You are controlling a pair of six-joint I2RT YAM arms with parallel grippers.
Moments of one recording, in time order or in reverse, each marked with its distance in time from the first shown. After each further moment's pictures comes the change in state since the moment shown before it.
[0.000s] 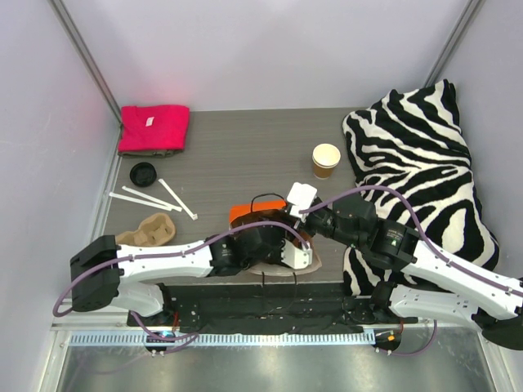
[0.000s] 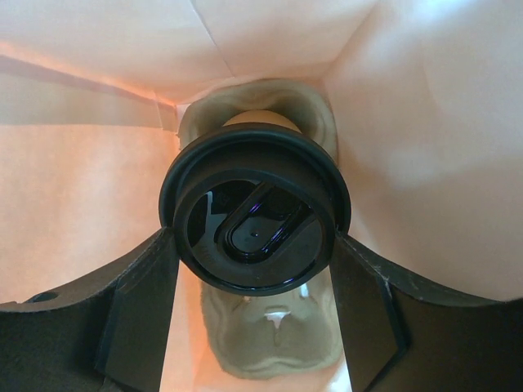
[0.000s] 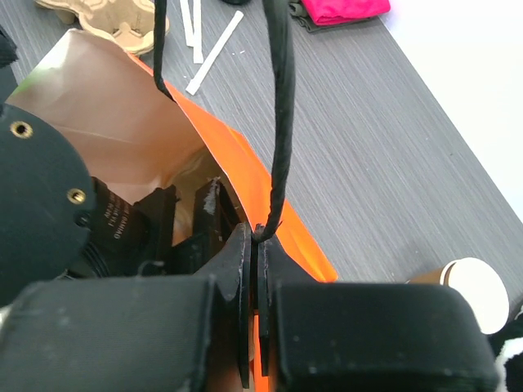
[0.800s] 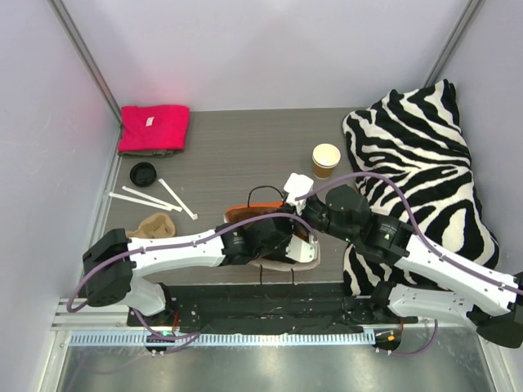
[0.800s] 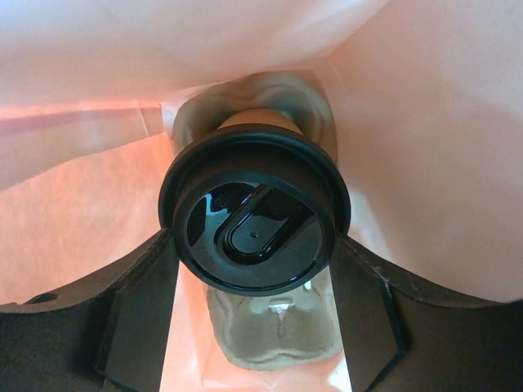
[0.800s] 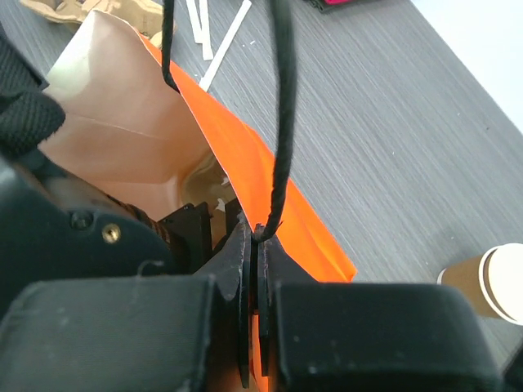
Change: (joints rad) left arm 0.038 0.103 0.169 -0.231 0.058 -0.015; right arm -0.027 0.054 0.029 -0.013 -0.024 0.111
